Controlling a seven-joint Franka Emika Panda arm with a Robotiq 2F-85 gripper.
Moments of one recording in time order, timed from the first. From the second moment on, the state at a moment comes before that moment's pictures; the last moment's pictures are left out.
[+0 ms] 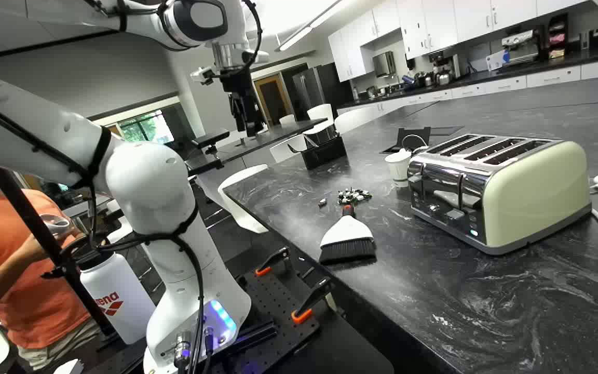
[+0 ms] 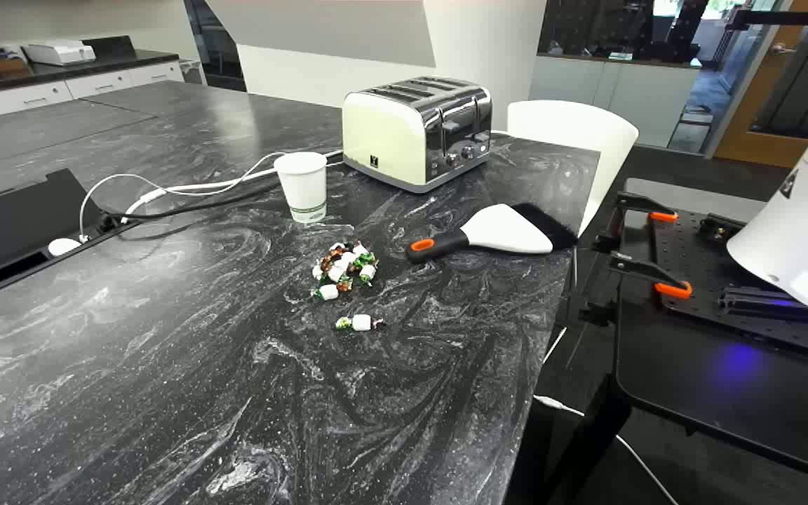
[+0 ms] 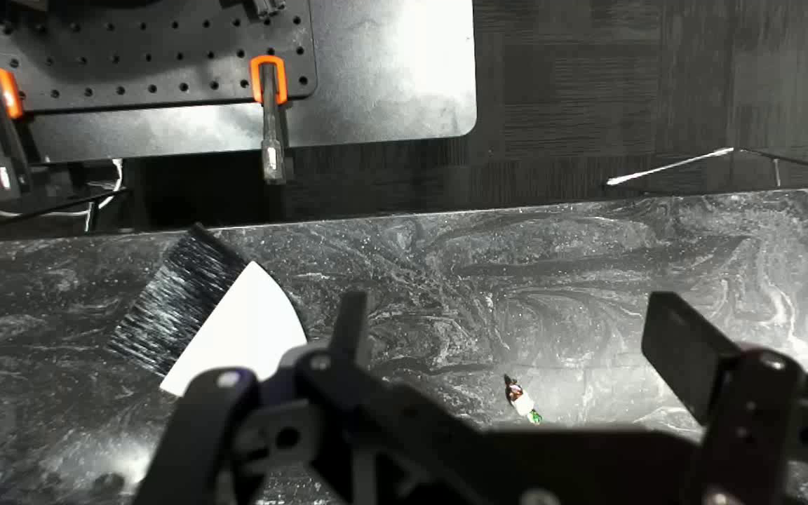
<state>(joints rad) 0.19 -0.74 0.18 -2.60 0.36 1.79 0.29</state>
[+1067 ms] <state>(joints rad) -0.05 -0.60 0.09 -2.61 0.18 2.06 0.28</state>
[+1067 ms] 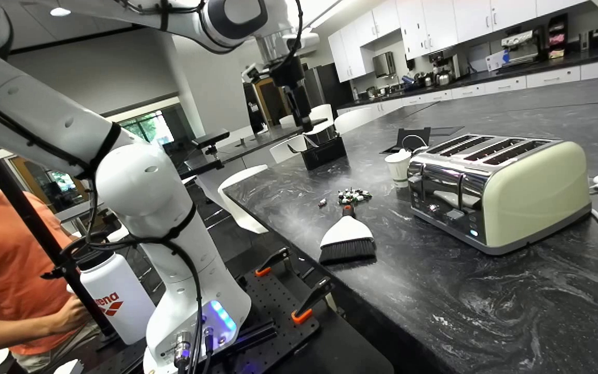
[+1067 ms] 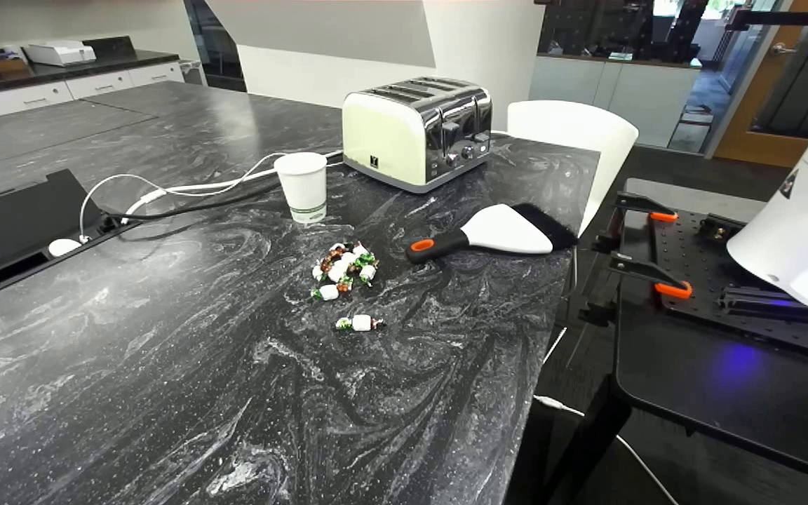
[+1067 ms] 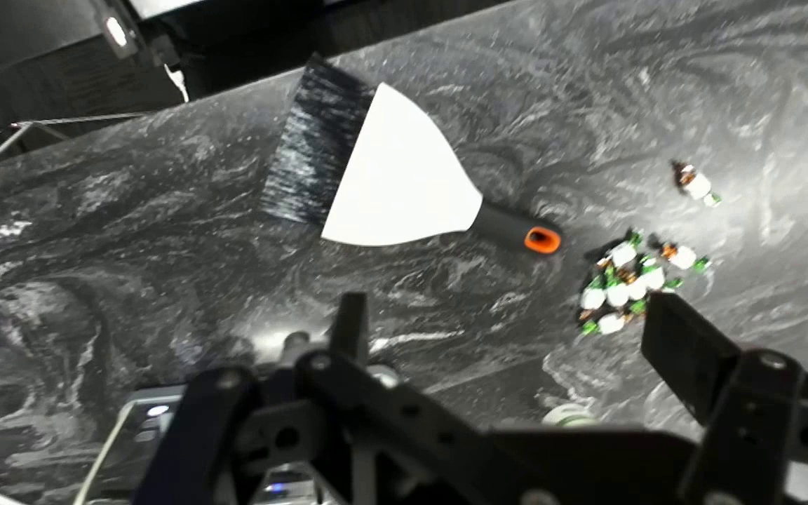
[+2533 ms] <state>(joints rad) -0.36 -0.16 -0.12 -2.69 -0.04 2.68 0.45</state>
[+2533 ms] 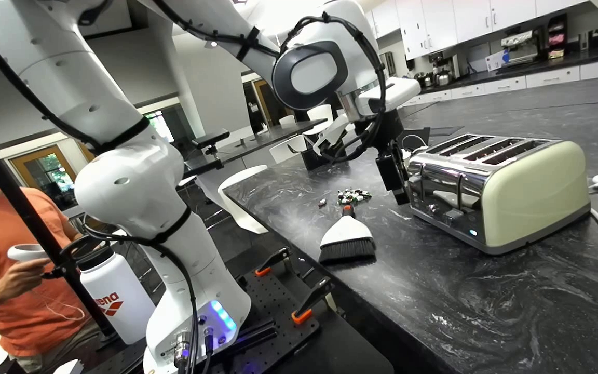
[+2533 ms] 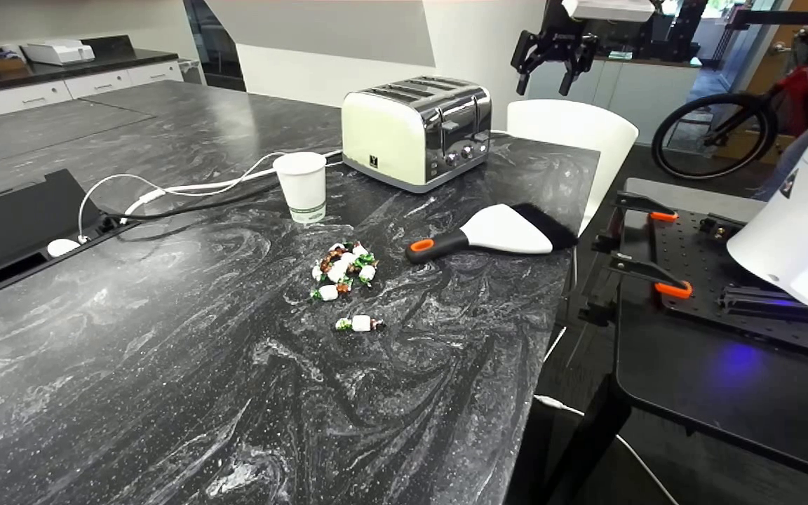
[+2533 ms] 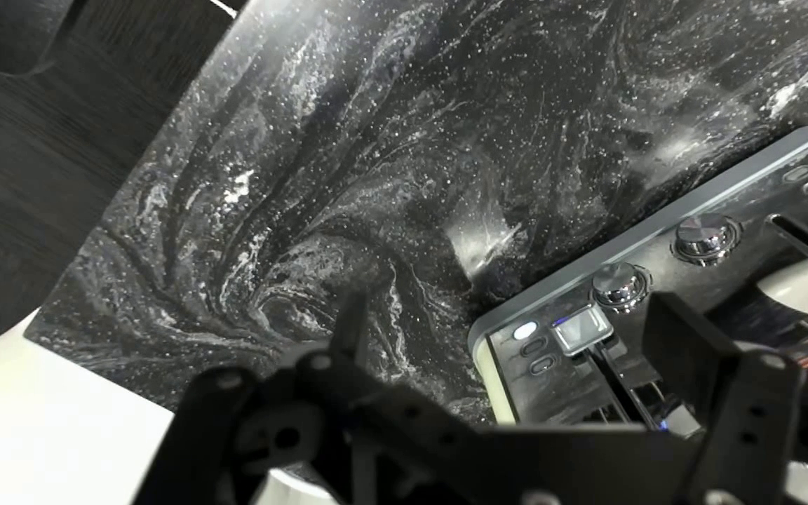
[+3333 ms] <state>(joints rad) -0.31 0.11 -0.17 -2.67 0.14 3.00 0.46</state>
